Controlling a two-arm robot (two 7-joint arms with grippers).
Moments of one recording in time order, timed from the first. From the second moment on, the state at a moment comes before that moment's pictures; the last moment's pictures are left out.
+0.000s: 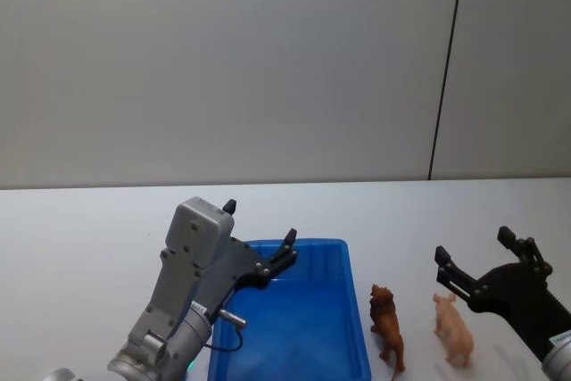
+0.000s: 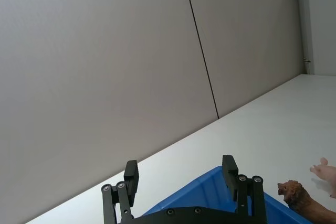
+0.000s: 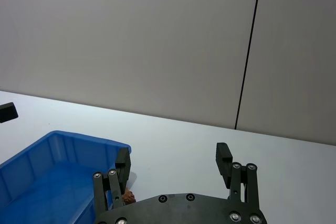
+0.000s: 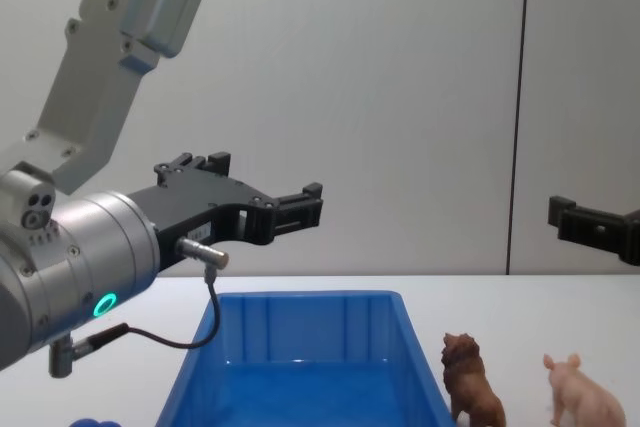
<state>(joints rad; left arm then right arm) -0.24 0.38 0.45 -1.63 -0.20 0.01 -0.01 -0.01 0.34 -0.23 -1.77 0.29 0.03 0.07</state>
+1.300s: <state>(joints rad) -0.24 0.38 0.45 -1.63 -0.20 0.01 -0.01 -0.01 0.37 -0.20 -1.75 0.30 0.06 0.10</state>
